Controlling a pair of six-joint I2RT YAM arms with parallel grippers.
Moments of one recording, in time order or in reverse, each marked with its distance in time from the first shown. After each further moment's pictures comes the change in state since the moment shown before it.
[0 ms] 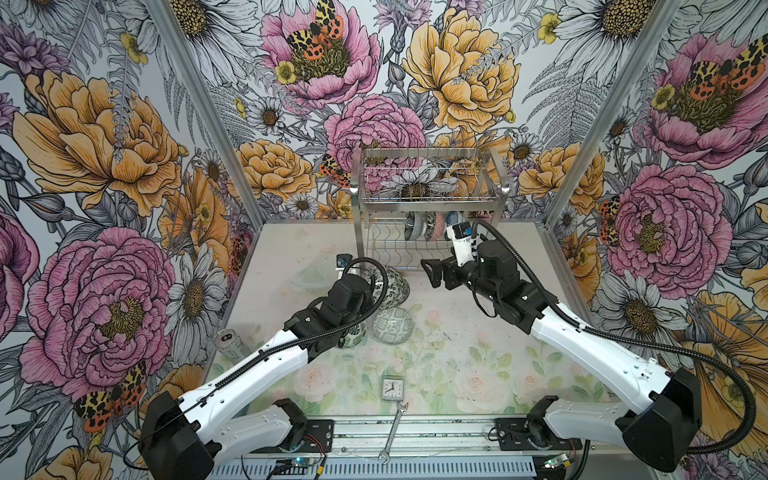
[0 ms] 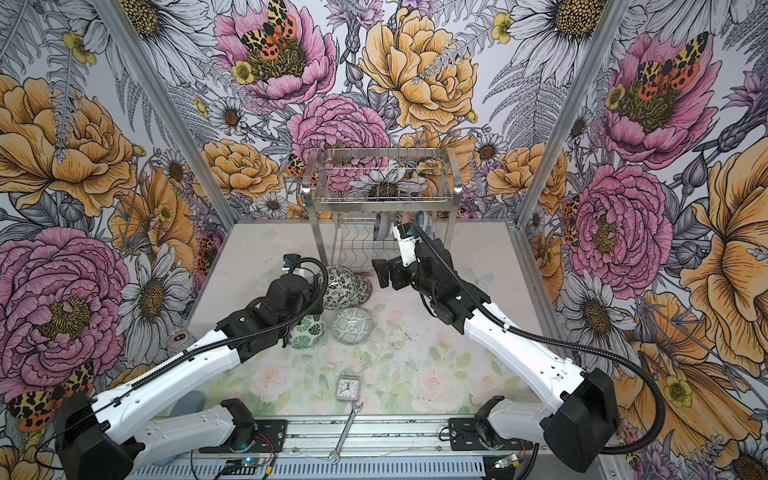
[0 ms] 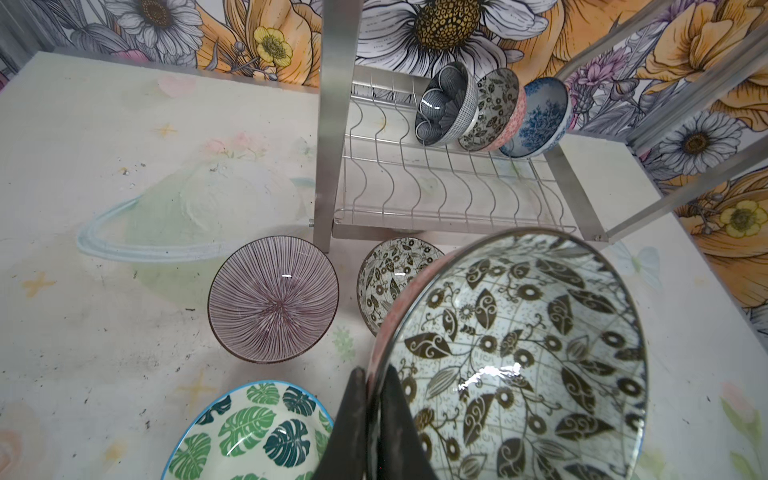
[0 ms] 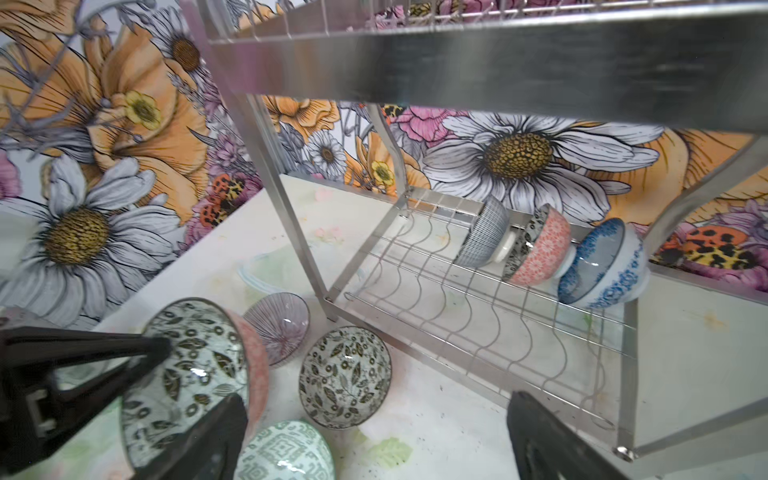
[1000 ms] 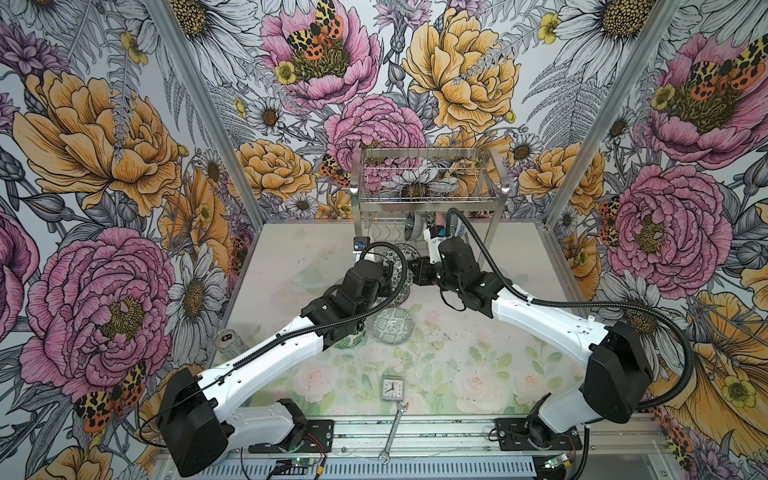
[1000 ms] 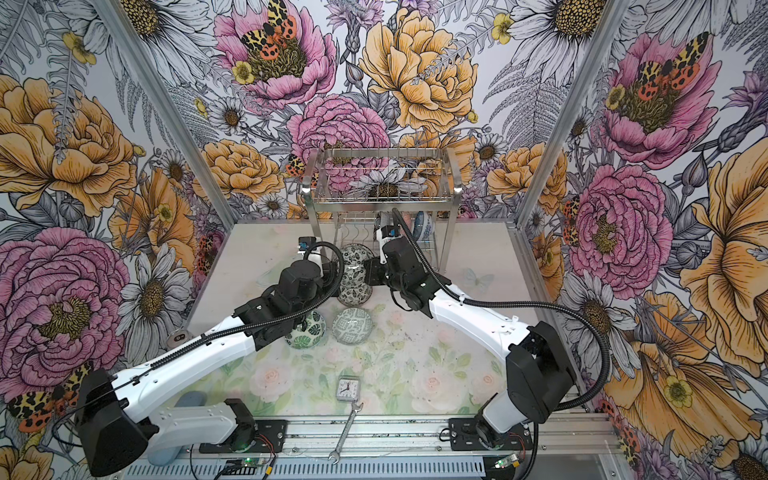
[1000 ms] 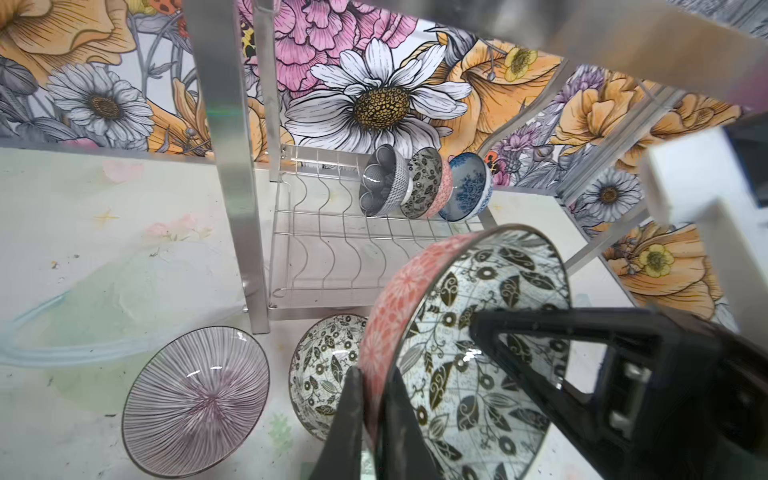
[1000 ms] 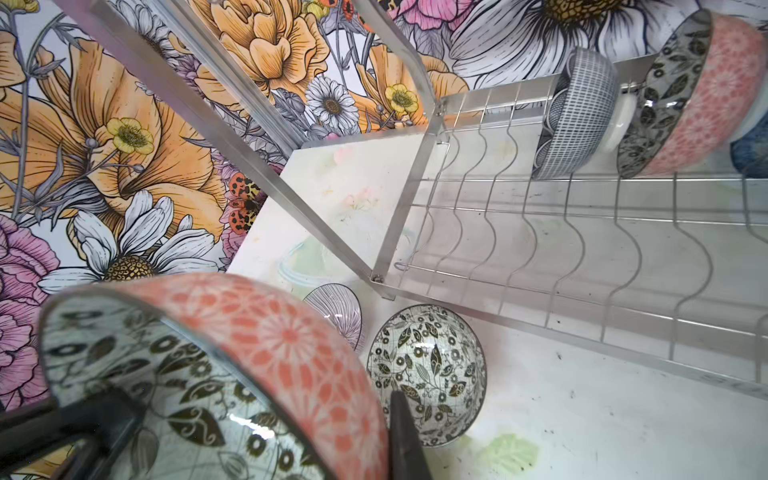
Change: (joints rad) left arm -0.053 0.115 0.123 0.164 -0.030 0.076; right arm 0.055 0.279 0.079 0.056 -0.015 0.353
